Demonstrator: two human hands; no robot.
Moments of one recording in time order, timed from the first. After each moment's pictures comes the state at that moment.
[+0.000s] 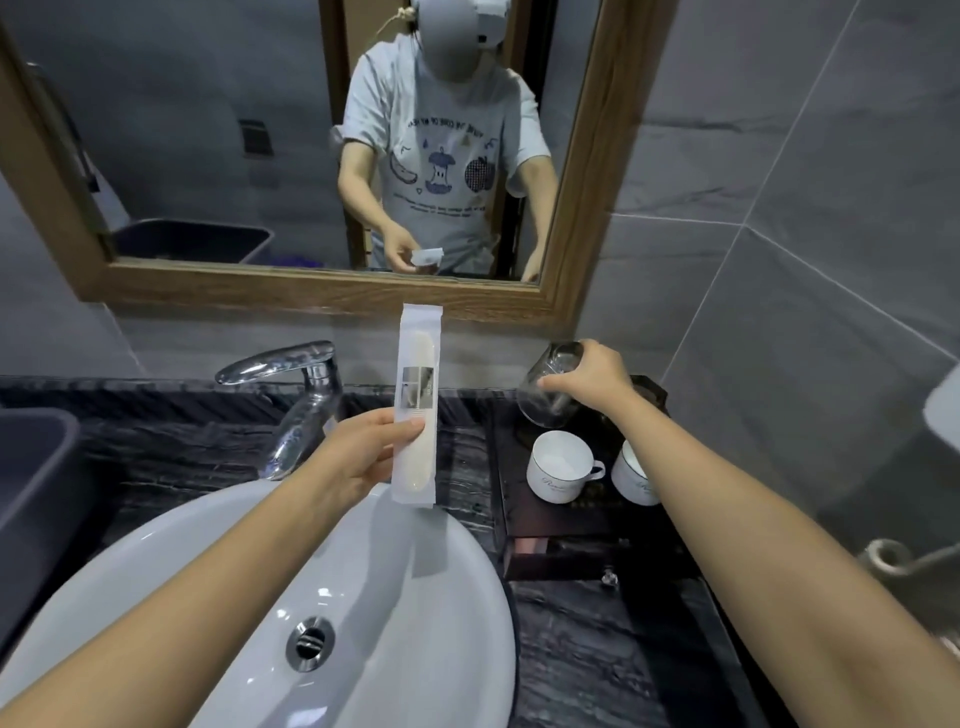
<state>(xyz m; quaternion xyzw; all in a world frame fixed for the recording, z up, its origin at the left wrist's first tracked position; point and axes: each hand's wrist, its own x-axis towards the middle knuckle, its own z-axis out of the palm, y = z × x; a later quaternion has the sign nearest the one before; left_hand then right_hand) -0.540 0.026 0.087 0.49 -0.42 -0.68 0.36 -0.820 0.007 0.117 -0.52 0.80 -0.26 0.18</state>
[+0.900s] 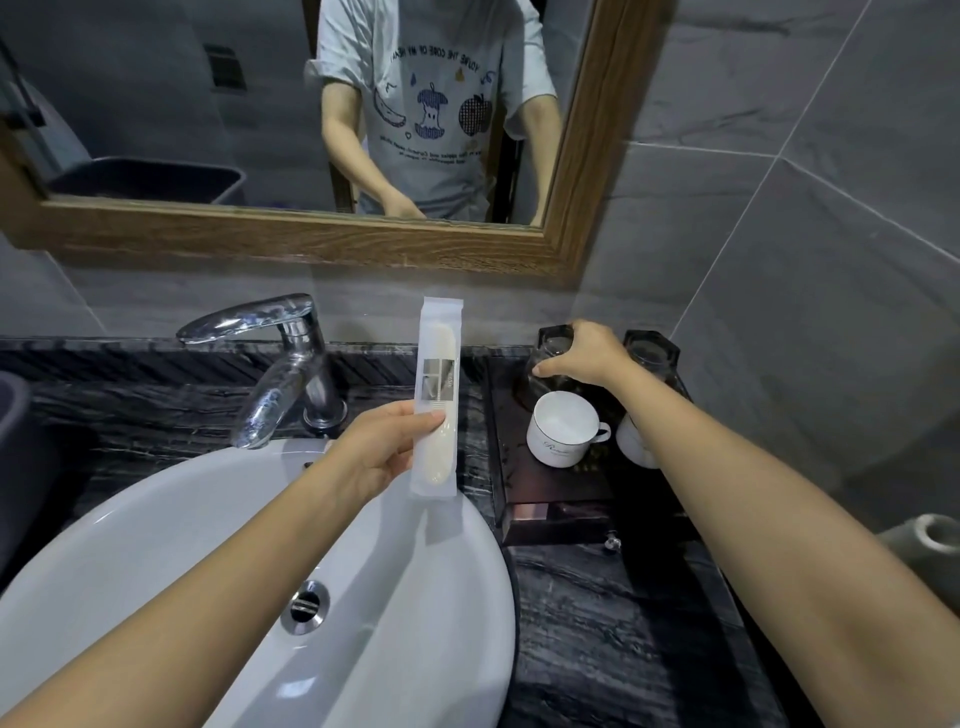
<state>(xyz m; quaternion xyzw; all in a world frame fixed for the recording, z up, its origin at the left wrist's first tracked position) -0.566 0.030 0.050 0.48 -0.37 -0.72 0.33 -0.827 -0.005 0.084 -0.56 0.79 -0.15 0.20</state>
